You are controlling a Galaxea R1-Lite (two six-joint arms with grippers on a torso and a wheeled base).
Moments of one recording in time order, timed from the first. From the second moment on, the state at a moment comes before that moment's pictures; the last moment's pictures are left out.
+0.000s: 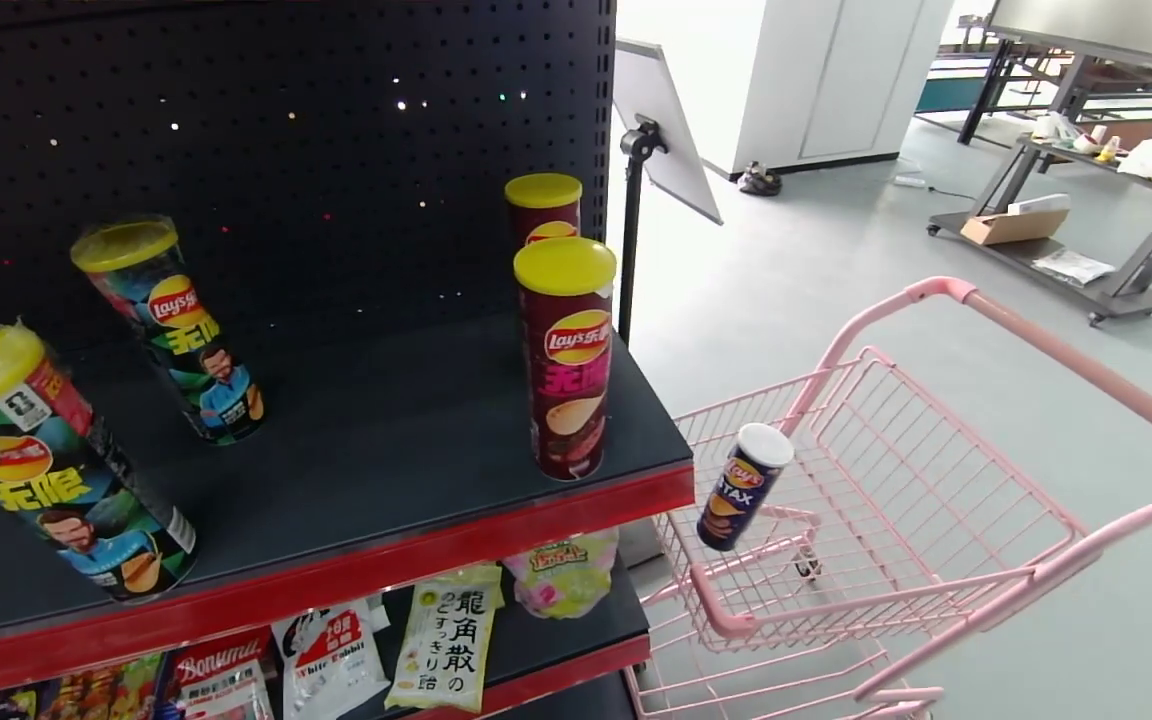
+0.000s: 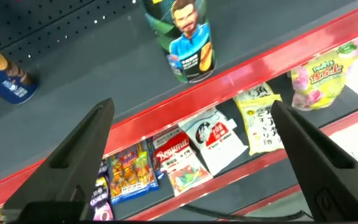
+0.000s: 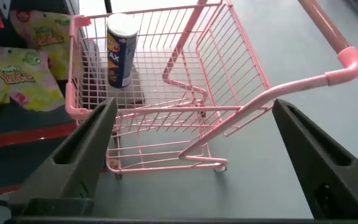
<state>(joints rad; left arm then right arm) -0.21 0.20 -0.31 0.27 0.24 0.26 0.06 0.53 -0.25 -0.04 -0.10 -0.17</state>
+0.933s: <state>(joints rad) -0.22 0.15 -0.31 0.27 0.13 0.27 0.05 0.50 -0.20 -0.05 -0.11 -0.17</state>
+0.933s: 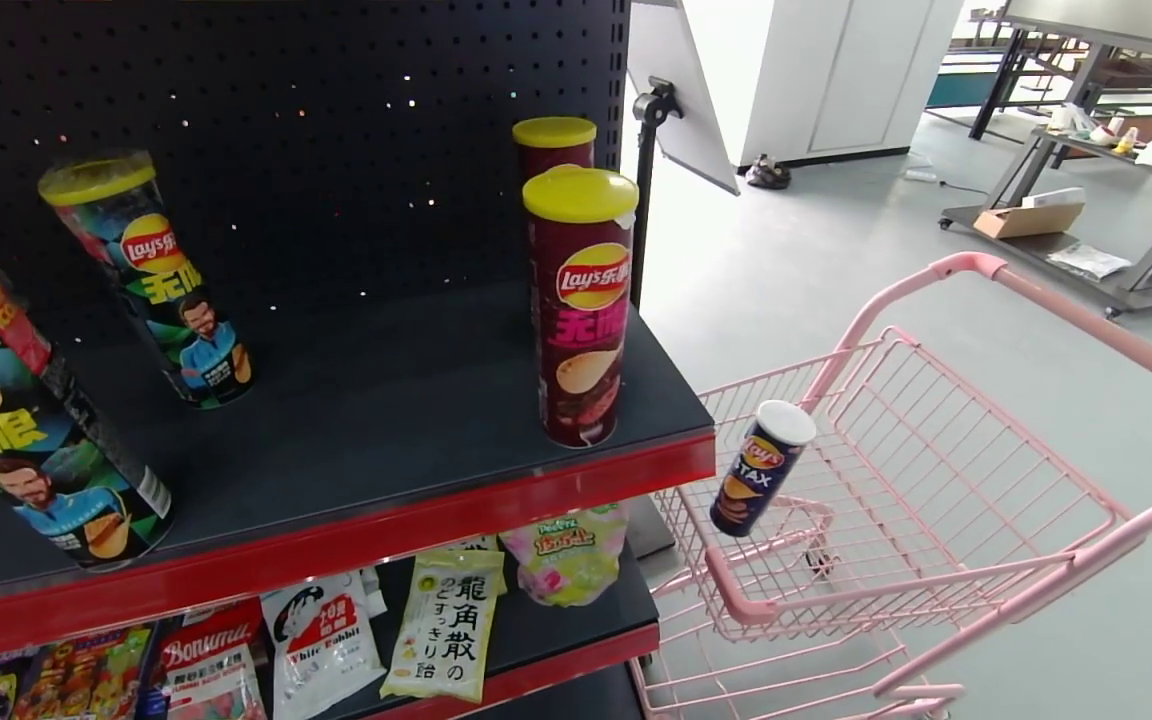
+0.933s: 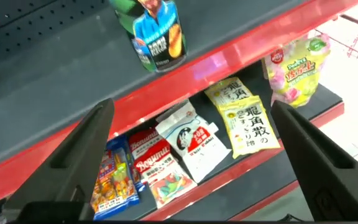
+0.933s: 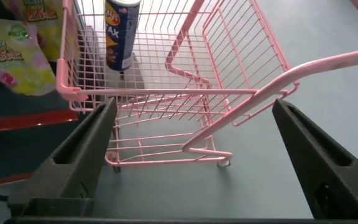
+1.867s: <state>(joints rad) -0.22 0.13 -0.31 0.27 0.13 0.27 0.05 0.54 -0.22 -0.05 -0.10 -0.17</state>
